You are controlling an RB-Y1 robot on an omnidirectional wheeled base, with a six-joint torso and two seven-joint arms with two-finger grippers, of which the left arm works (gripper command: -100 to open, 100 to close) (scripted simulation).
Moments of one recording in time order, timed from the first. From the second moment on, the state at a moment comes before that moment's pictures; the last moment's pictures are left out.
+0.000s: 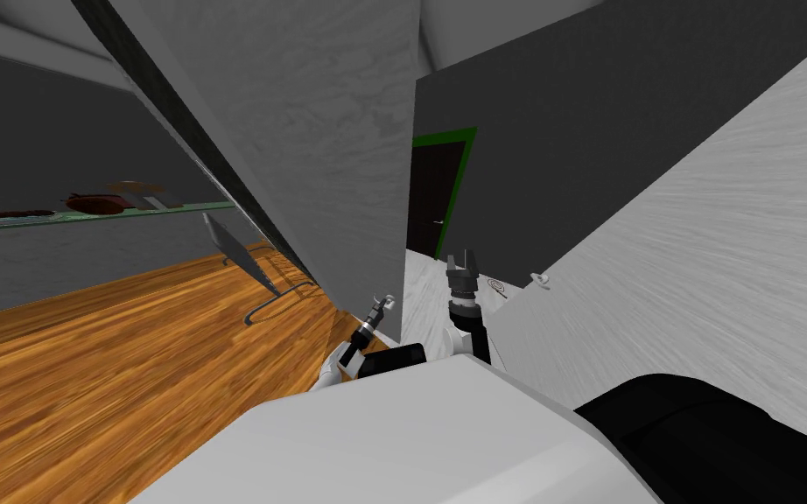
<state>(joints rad) -0.12 0.08 -0.45 -0.71 -0.19 -0.80 0.26</state>
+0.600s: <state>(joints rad) -0.13 0.07 -0.38 -0.70 -0.16 -0.79 0.21</state>
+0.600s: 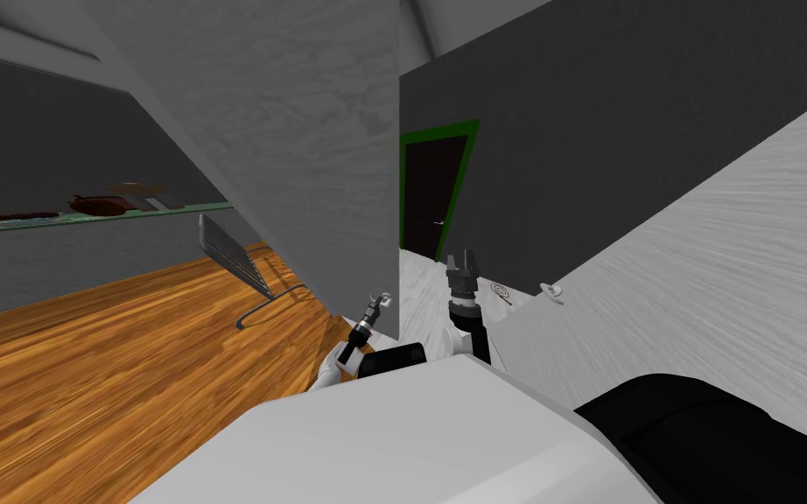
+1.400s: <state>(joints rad) -0.13 0.06 -0.28 -0.68 -0.11 -0.79 0.16</state>
